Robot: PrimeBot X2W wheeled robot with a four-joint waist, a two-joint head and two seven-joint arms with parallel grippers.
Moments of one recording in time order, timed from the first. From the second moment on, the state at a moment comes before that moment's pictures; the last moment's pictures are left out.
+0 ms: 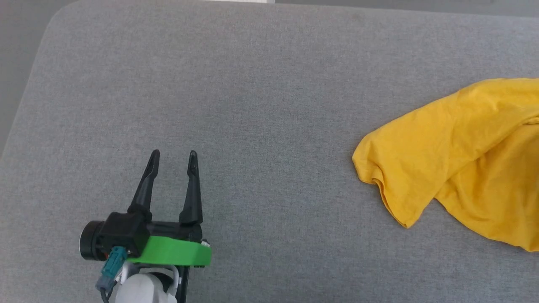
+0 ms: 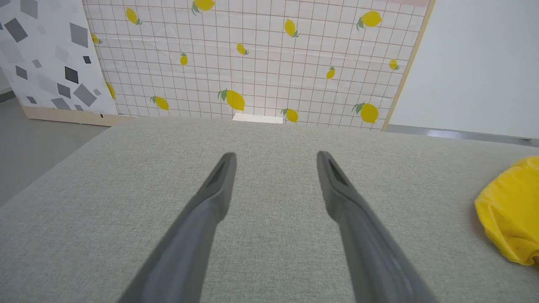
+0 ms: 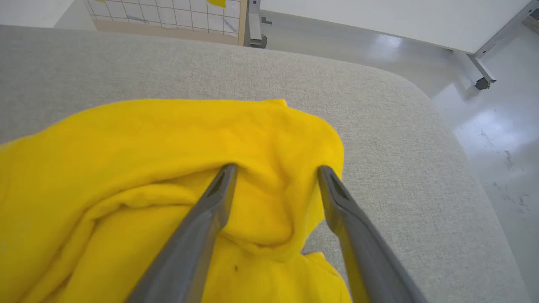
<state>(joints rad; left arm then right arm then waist) -0.05 0.05 -0.12 -0.10 -0.16 -0.02 -0.26 -0.50 -0.36 -0.36 0.47 -0.02 0.13 0.27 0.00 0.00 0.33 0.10</state>
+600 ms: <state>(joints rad) 0.09 0.05 -0.09 -0.12 -0.14 -0.03 -0.26 -0.03 -0.06 -0.31 -0.06 0.07 0.13 -0.04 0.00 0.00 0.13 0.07</state>
